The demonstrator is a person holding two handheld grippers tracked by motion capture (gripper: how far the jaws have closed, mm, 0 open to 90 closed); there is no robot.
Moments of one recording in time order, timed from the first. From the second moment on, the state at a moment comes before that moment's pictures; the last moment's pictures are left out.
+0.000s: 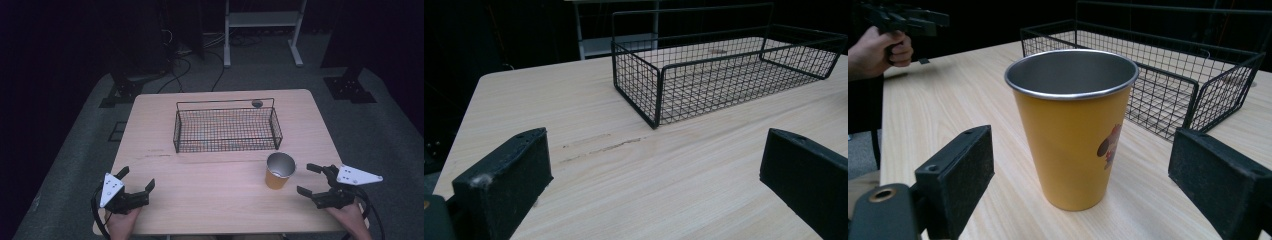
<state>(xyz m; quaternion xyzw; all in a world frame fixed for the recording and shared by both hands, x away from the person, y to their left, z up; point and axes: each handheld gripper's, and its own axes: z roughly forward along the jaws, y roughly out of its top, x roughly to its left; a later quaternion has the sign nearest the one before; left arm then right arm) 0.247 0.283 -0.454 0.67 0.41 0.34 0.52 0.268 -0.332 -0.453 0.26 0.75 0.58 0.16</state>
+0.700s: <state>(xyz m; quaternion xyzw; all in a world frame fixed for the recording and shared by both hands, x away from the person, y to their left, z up) 0.246 0.284 -0.453 0.67 0.41 0.34 0.52 0.287 -0.302 -0.457 0.26 0.78 0.55 0.15</state>
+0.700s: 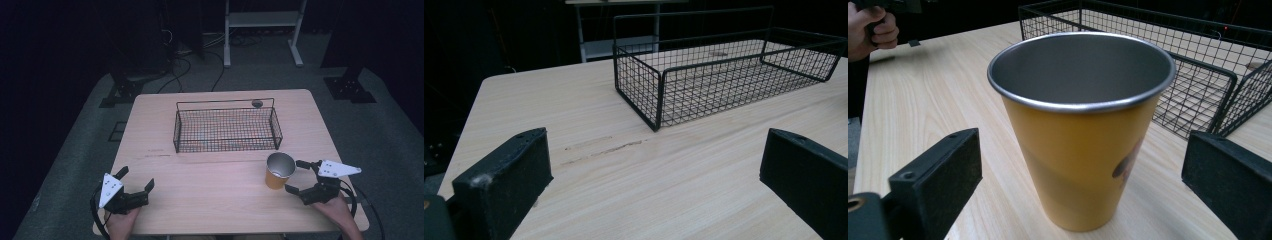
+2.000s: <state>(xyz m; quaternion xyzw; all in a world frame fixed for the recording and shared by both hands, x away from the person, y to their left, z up) 0.245 0.285 -0.451 0.66 0.41 0.35 0.52 0.314 -0.266 -0.451 0.26 0.78 0.55 0.13</state>
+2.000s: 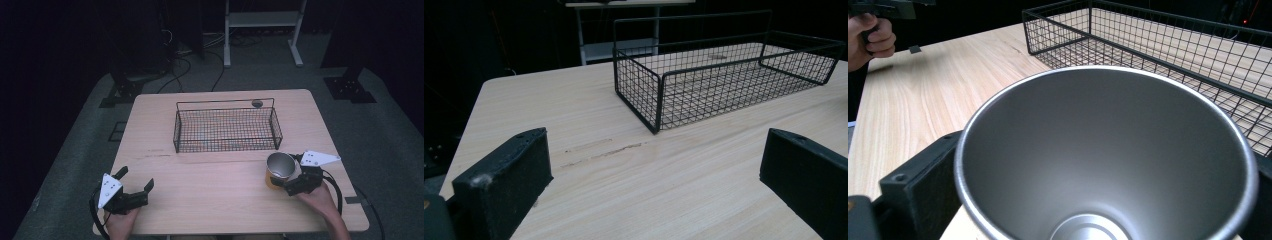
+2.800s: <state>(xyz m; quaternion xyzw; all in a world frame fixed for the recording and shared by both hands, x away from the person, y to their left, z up) 0.245 0.285 -0.451 0.66 0.41 0.35 0.52 0.318 -0.268 -0.451 0.25 0.79 0.55 0.12</state>
